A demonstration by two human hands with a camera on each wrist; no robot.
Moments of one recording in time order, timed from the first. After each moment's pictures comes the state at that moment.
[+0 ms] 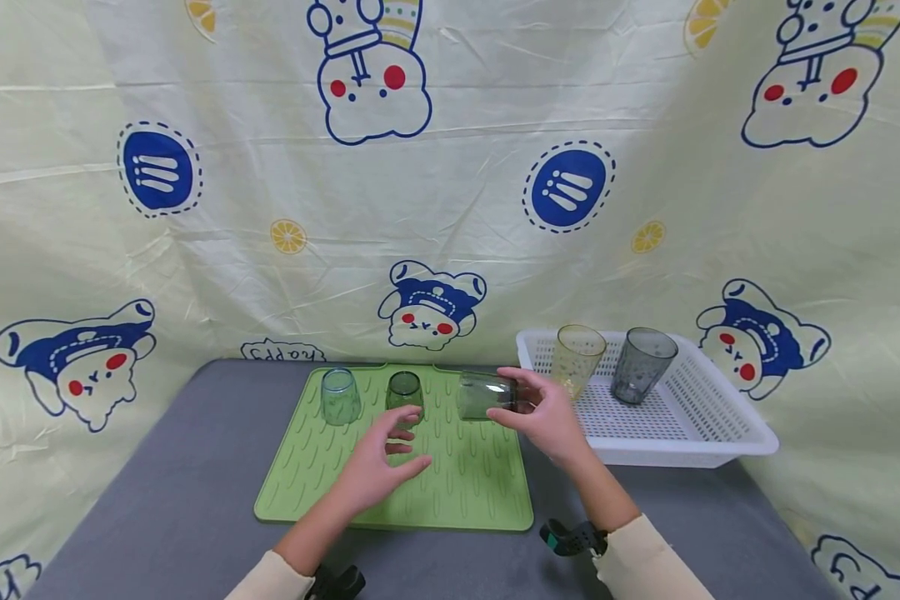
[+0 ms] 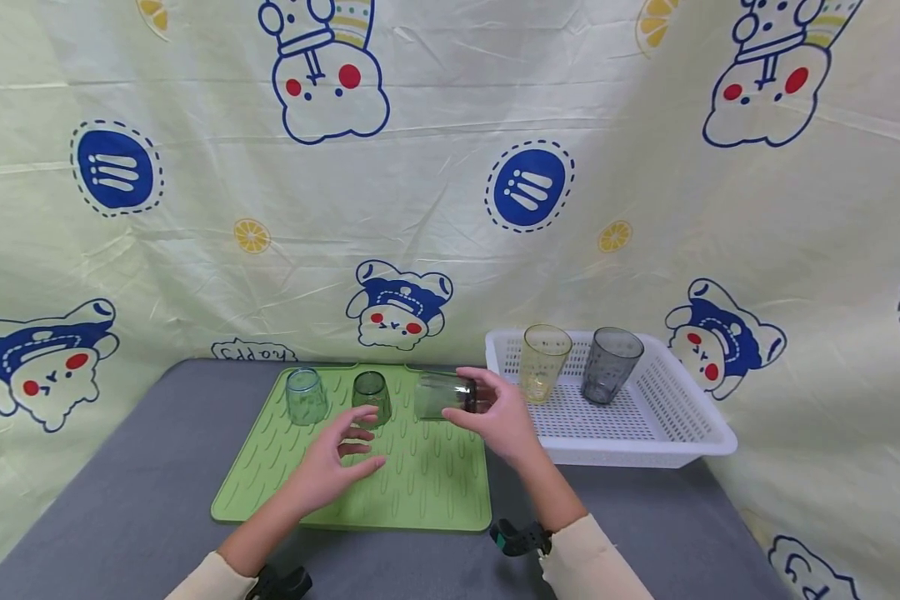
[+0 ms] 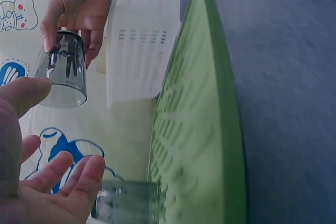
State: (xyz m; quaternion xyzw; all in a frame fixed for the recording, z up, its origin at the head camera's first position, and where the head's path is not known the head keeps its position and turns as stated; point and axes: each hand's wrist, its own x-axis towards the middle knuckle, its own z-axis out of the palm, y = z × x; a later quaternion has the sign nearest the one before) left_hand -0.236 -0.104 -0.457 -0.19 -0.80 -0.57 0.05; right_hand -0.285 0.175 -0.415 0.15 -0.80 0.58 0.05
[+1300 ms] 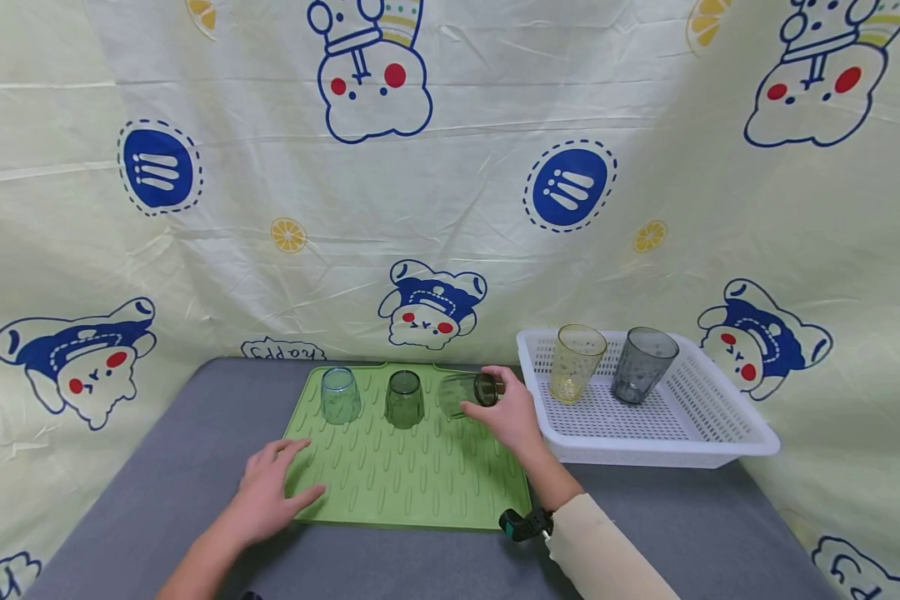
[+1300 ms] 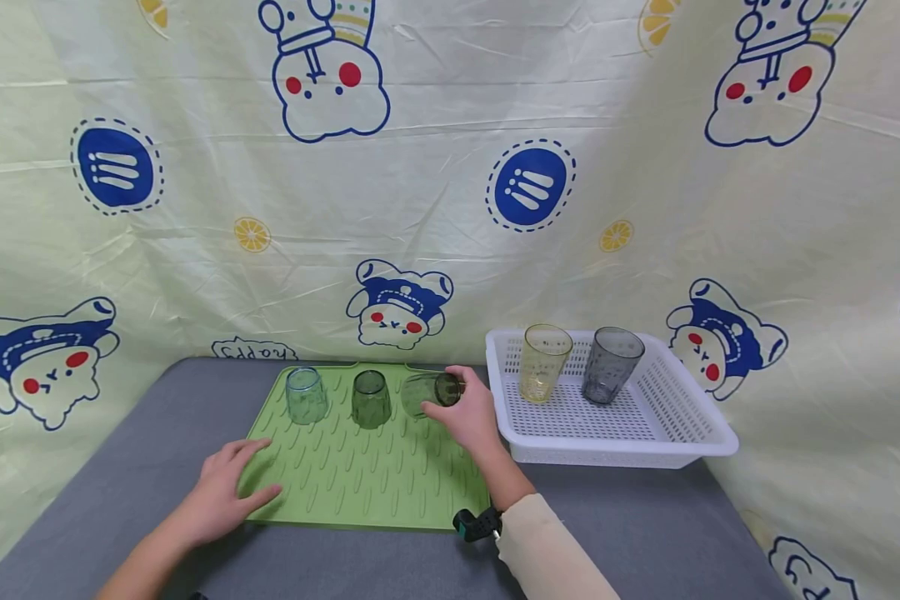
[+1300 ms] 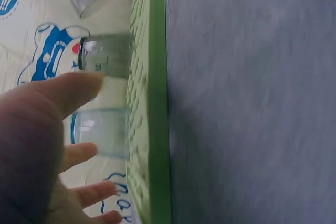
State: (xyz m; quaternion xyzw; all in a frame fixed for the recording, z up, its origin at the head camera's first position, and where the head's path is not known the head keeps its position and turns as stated) left_hand -0.200 -0.233 -0.481 -0.07 -0.95 -0.29 0.08; right_hand -0.316 0.128 -0.447 0.05 -0.87 0.48 0.11
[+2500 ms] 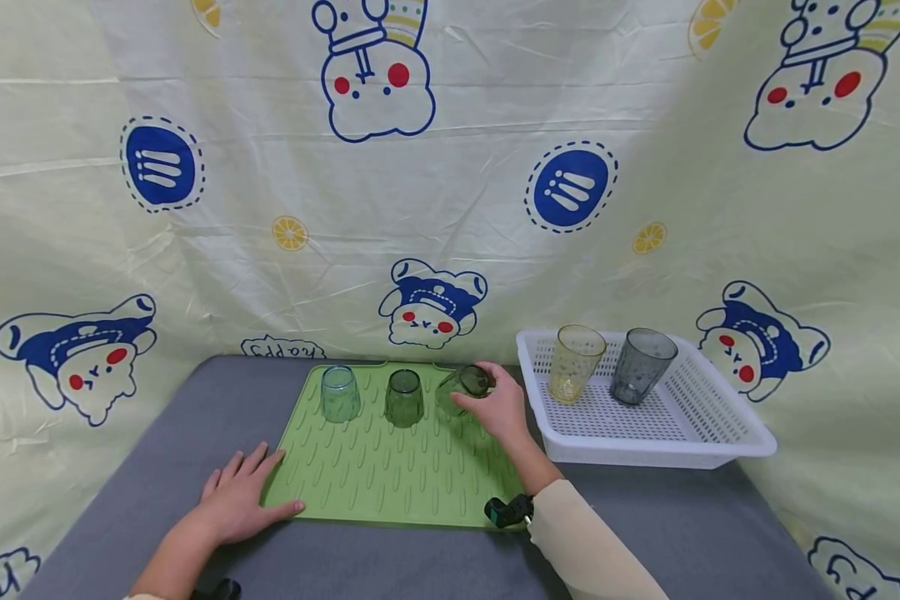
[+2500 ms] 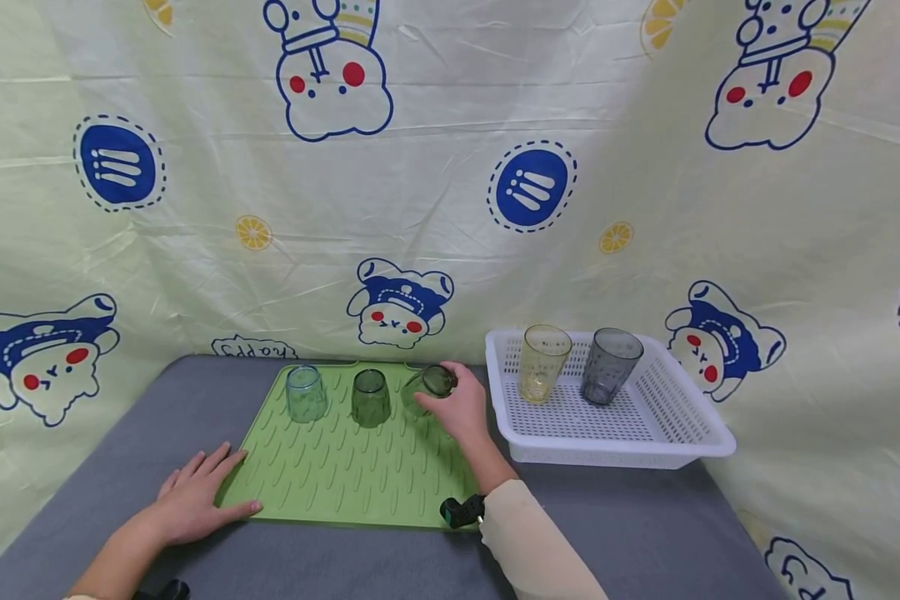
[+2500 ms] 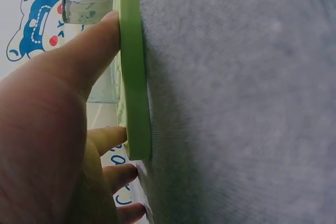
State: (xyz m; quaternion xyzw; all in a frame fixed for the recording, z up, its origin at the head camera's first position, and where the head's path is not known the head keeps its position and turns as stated) left_hand -0.209 -0.272 -0.483 -0.03 -0.98 -0.16 -0.08; right_hand -0.335 0.114 -0.459 0.04 -0.87 0.47 0.14
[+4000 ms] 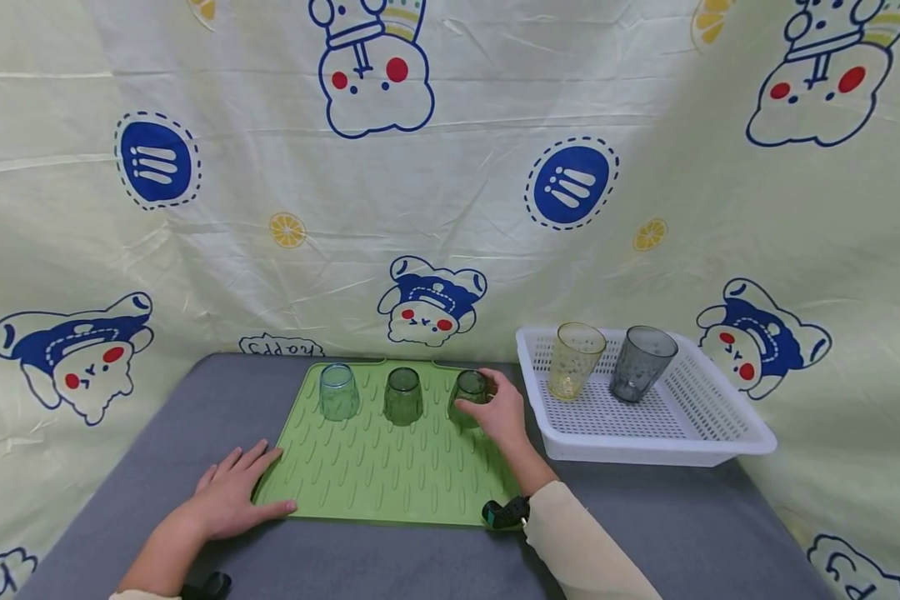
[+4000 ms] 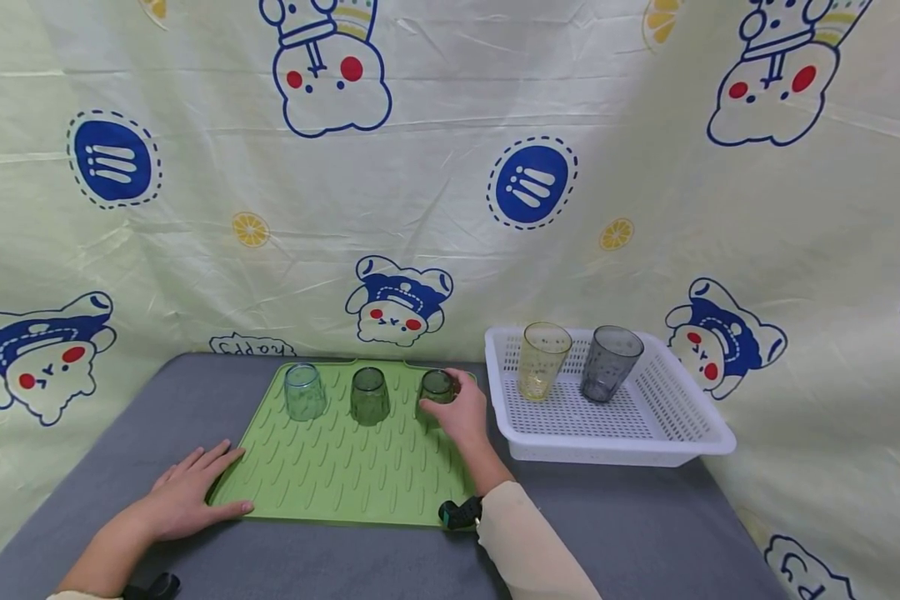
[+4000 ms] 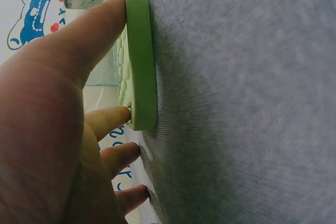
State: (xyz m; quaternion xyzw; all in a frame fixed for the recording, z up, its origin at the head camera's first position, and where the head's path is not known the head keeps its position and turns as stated) left_hand -0.210 -0.282 -0.480 -0.07 -0.98 -0.16 -0.07; right_hand -0.342 0.118 -0.480 0.01 -0.87 0.48 0.12
